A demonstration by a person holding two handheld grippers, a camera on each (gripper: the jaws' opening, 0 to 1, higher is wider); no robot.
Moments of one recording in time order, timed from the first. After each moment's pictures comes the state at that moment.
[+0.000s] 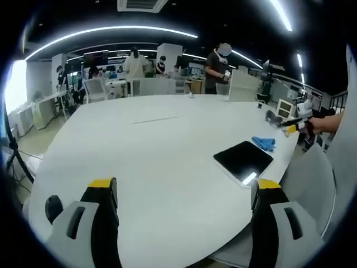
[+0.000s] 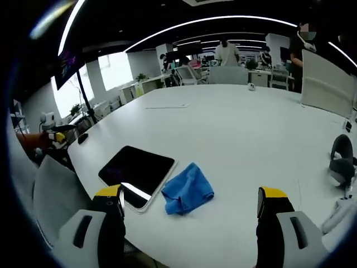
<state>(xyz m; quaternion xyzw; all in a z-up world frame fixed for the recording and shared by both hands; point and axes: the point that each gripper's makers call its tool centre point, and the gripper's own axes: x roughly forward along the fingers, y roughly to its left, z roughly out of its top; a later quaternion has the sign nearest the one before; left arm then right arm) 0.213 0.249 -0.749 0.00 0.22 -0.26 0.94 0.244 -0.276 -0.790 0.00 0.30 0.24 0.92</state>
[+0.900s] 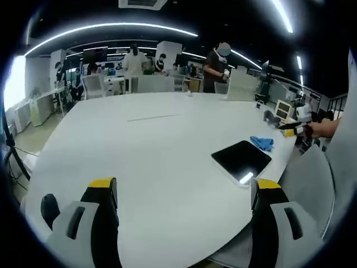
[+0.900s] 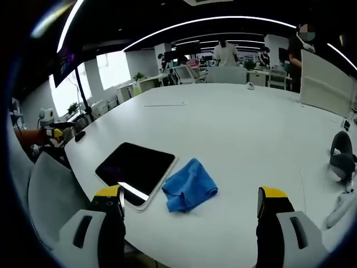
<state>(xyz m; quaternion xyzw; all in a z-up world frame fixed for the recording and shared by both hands) 0.218 0.242 -0.749 0.00 0.23 -0.27 0.94 0.237 -0.264 -0.802 -0.01 0.30 0.23 0.93</state>
